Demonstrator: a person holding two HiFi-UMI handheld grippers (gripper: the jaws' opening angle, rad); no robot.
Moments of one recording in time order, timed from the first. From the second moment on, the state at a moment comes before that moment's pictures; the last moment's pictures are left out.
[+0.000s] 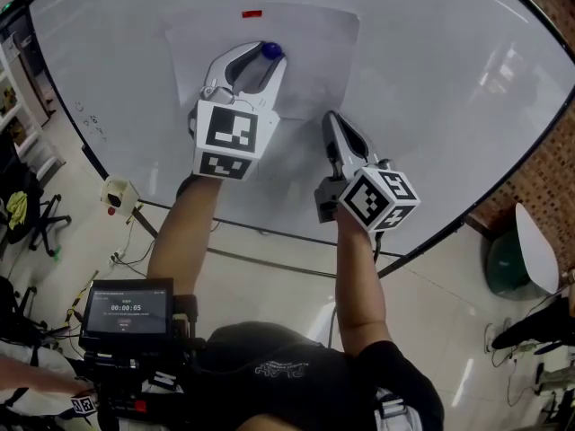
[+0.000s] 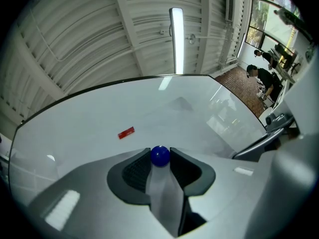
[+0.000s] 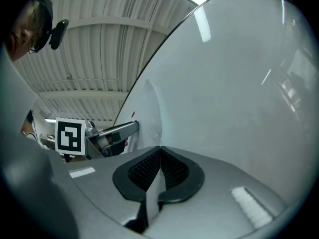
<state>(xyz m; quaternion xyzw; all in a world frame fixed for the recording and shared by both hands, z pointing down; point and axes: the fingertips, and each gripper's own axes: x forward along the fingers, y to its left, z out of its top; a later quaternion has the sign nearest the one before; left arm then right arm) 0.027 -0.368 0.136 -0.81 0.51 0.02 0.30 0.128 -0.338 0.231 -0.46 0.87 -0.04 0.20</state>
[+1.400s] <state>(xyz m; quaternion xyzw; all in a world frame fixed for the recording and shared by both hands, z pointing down) -0.087 -0.307 0.340 -0.85 0.52 0.04 0.06 0.105 -0.259 0.367 -0.65 0.76 0.03 0.01</state>
